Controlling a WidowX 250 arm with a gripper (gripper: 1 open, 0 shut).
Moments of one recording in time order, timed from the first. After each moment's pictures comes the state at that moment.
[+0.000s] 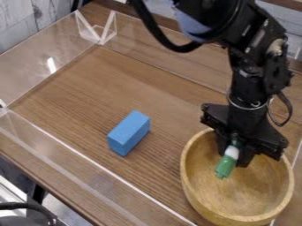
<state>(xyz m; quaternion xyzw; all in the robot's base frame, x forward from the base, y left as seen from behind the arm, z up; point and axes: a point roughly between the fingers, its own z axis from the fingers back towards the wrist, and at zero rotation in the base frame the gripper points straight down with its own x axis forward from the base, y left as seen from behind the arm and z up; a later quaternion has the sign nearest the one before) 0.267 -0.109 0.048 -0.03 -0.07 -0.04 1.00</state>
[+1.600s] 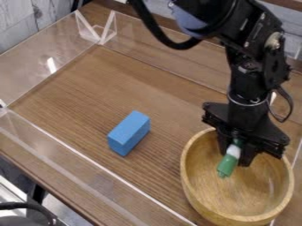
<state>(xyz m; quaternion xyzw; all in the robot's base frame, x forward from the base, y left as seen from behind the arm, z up) 0.266 -0.110 0.052 -0.05 -0.07 -0.05 1.00</state>
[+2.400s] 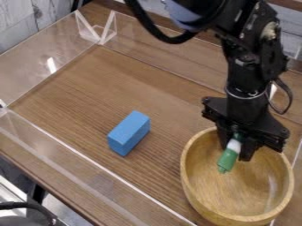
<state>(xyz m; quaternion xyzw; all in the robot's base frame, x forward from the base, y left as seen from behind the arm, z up) 0.269 -0.107 0.057 -0.06 -0.08 -0.05 0.99</state>
